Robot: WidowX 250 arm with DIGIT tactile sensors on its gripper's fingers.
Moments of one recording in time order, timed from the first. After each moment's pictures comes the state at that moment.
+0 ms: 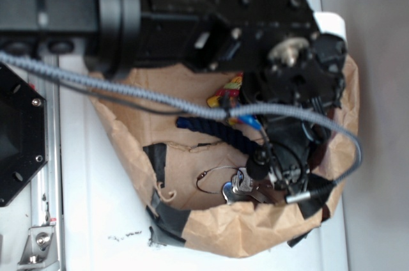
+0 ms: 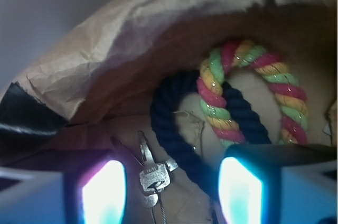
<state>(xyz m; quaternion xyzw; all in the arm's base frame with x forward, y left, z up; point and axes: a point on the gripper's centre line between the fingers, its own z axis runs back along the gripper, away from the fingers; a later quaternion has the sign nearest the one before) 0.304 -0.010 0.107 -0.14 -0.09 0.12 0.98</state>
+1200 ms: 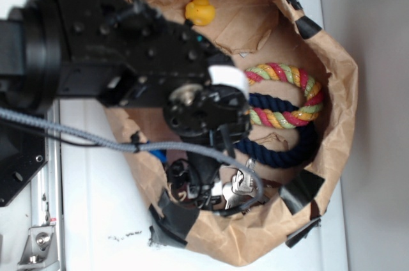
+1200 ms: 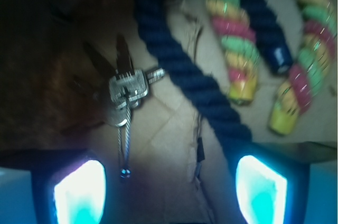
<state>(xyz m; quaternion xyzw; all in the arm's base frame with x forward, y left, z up) 0.248 -0.020 0.060 -0.13 -0.07 0.05 0.99</state>
